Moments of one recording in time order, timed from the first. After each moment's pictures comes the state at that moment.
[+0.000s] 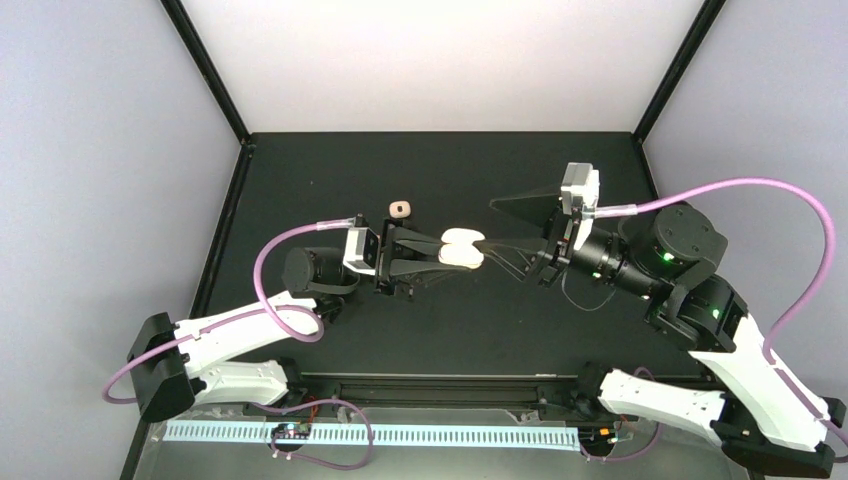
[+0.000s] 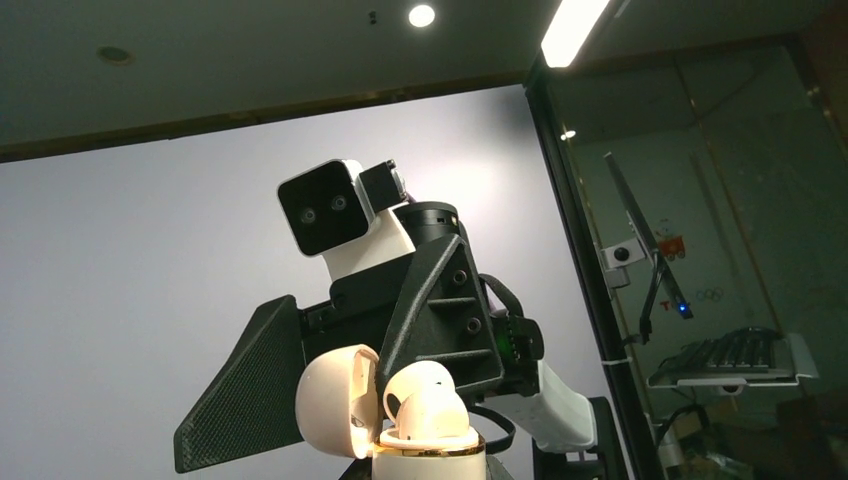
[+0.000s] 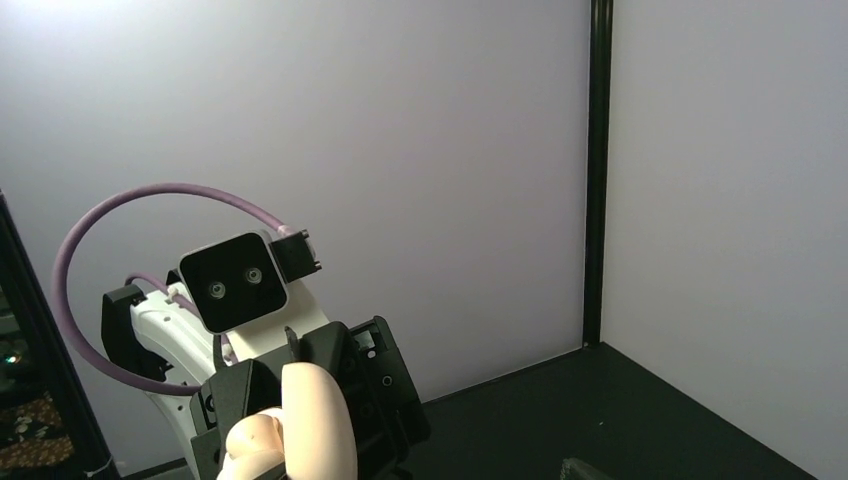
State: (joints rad) left arm -1.01 1.17 0.84 1.19 0.62 -0.32; right arm 0.96 0.85 1.40 -0.42 -0.22 0.15
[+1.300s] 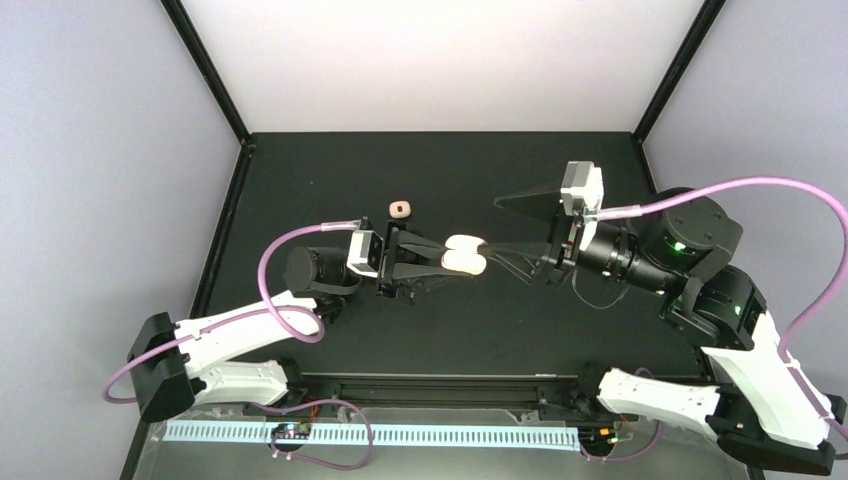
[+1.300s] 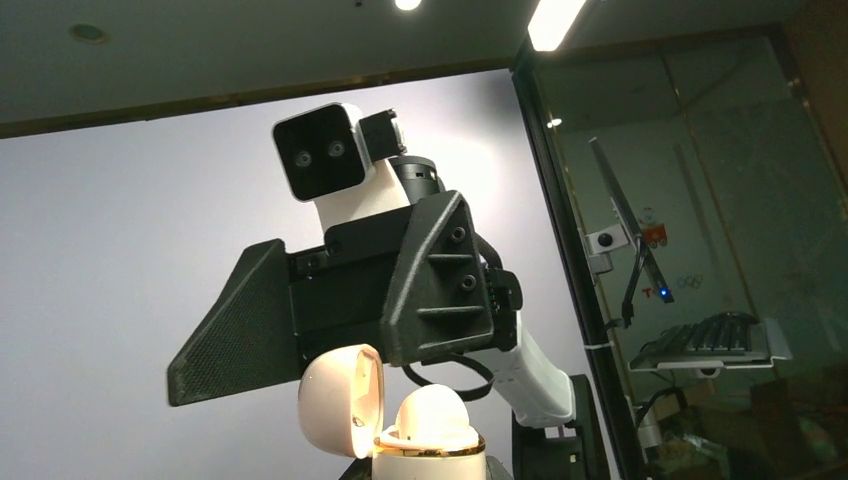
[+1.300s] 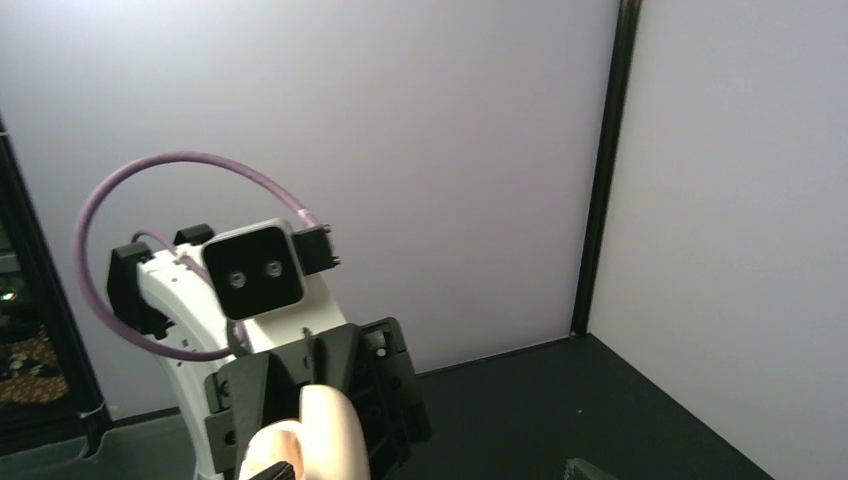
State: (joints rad) left arm -1.01 1.17 0.84 1.17 0.65 -0.32; right arm 0.96 0.90 1.56 -0.58 -0.27 0.04
